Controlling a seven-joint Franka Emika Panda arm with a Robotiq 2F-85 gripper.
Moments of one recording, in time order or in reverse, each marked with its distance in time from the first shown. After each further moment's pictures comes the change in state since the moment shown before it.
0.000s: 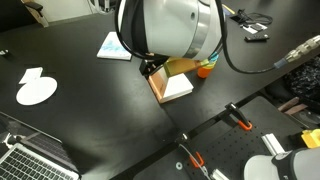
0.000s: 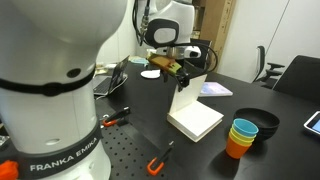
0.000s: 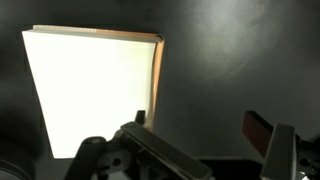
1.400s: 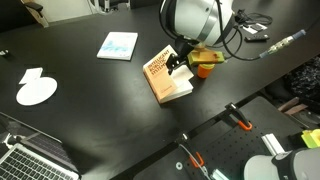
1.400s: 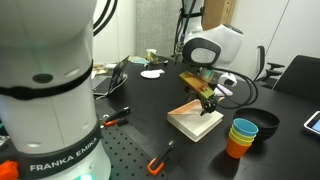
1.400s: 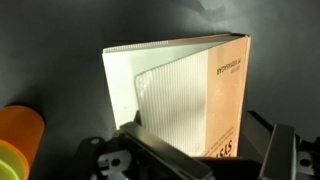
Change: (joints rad) arm -0.353 0.204 -0.005 0.183 0.005 -0.204 -0.154
